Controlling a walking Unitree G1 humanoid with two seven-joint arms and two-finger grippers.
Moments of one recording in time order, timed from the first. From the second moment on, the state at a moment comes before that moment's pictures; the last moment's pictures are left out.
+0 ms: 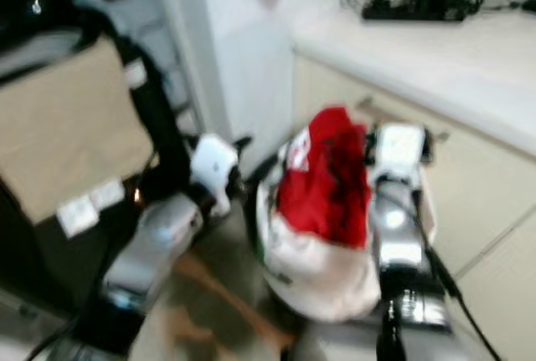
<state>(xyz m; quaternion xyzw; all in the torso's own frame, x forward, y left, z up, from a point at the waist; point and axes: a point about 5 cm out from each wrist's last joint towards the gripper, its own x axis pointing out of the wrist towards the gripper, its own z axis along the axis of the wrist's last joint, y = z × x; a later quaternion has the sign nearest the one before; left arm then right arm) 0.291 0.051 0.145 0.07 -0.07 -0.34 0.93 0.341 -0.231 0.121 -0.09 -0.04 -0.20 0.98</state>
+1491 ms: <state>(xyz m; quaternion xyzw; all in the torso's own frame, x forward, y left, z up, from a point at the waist) 0.224 0.129 0.147 0.13 0.02 -0.29 0.95 0.314 -0.217 0.017 0.04 0.32 -0.18 0.93</state>
